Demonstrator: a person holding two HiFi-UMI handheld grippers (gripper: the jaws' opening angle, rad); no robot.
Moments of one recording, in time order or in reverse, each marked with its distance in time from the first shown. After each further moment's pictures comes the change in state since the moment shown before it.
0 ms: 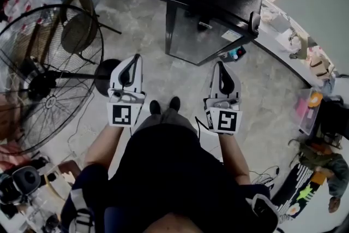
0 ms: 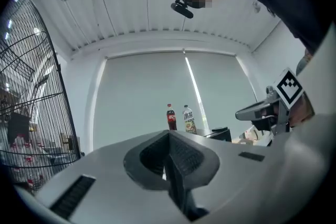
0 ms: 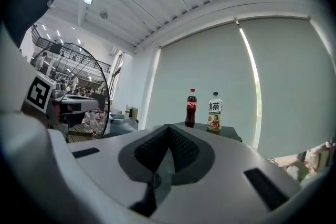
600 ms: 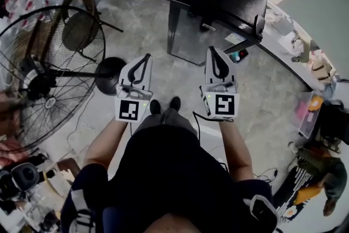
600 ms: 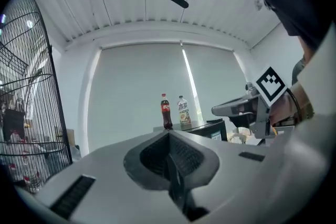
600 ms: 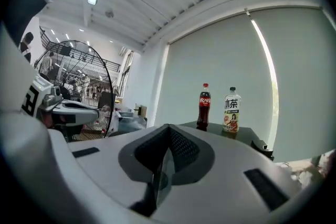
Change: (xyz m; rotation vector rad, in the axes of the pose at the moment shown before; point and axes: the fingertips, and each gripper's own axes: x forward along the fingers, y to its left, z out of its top) left arm 0.023 -0.015 -0.035 -0.017 0.073 -0.052; right arm 0.067 0.015 -0.007 -0.024 0.018 0.118
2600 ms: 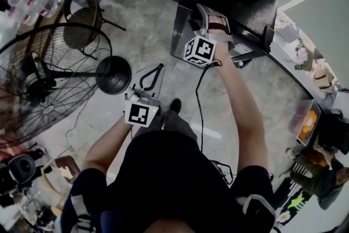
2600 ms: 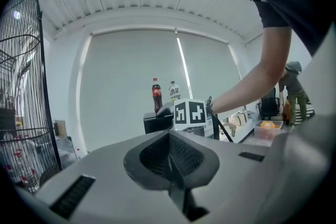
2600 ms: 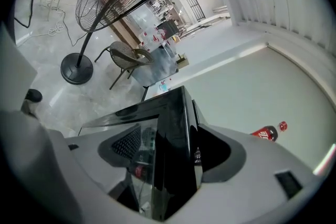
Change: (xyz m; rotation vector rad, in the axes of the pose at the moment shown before) left arm 0.025 -0.015 -0.049 0.098 0.109 -0.123; right arm 0.217 0.004 -0.119 -1.105 0.409 0.196
